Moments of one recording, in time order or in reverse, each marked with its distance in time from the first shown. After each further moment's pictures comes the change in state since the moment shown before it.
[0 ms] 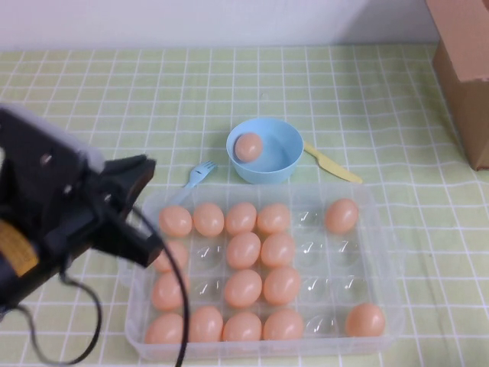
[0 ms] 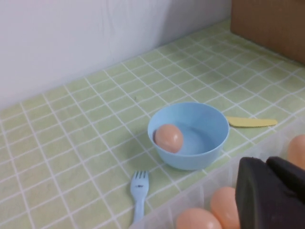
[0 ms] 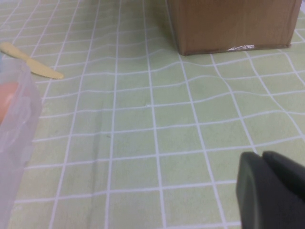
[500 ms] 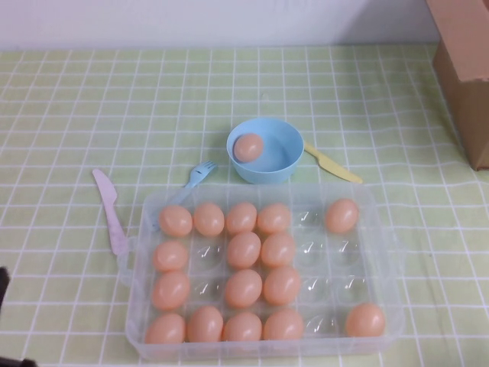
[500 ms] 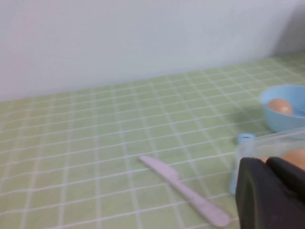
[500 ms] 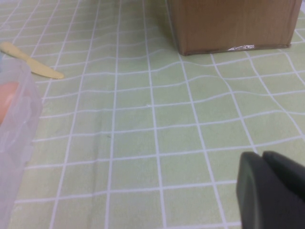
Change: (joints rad) right arm 0.000 0.000 0.000 0.000 0.000 0.000; left arm 0.325 -0.665 0.509 -0.037 -0.025 0.000
